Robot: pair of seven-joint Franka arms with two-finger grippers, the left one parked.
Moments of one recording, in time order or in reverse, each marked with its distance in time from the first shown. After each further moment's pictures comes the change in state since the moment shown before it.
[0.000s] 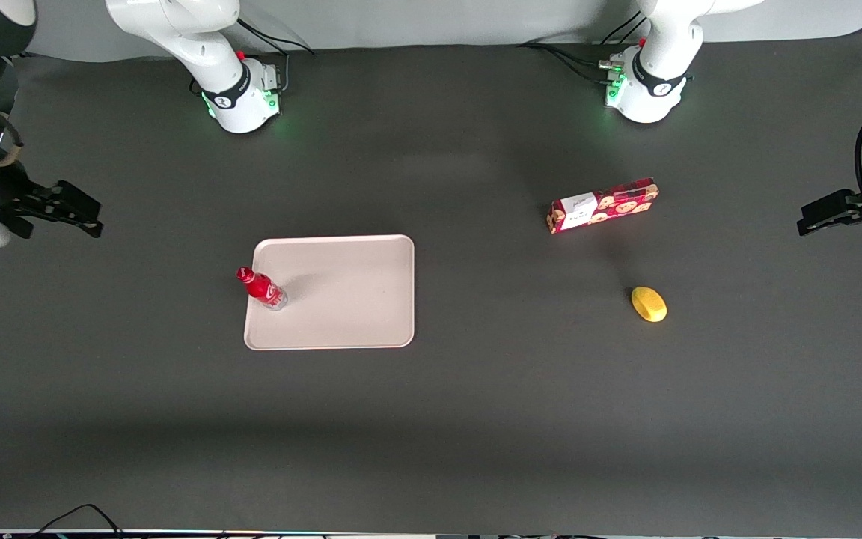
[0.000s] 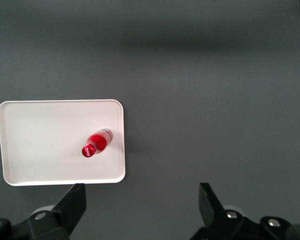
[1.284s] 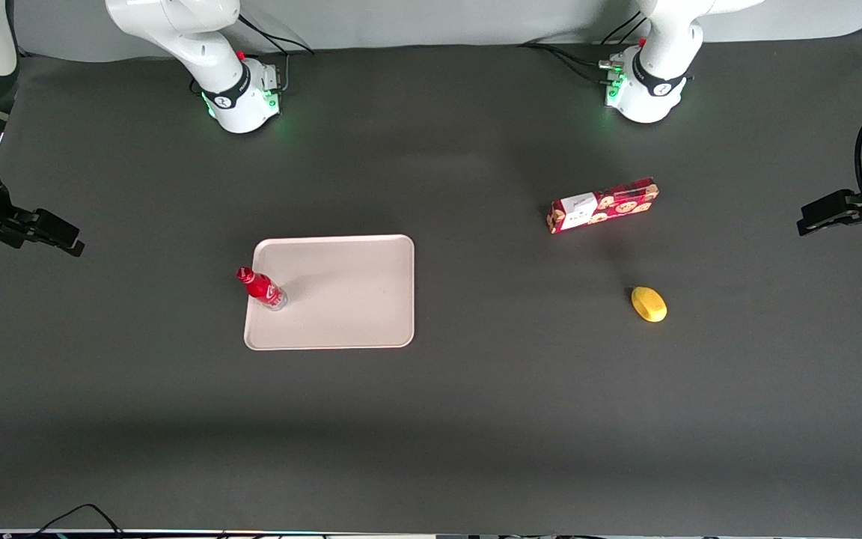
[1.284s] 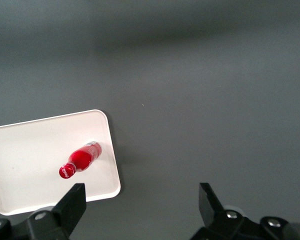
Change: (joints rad) arm 0.029 -0.025 -0.134 -0.156 0.032 0.142 0.057
